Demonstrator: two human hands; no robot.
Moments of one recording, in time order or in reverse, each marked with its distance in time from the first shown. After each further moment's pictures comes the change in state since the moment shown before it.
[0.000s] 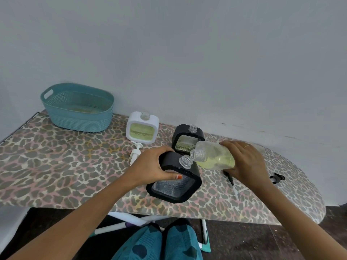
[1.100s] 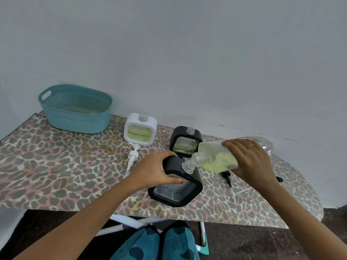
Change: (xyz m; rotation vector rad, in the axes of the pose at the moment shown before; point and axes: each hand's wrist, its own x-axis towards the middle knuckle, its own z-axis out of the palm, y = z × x) left_hand 0.006 0.006 0.012 0.070 -0.045 -0.030; right_hand 0.002 0.014 -0.009 -0.120 0.004 -0.096
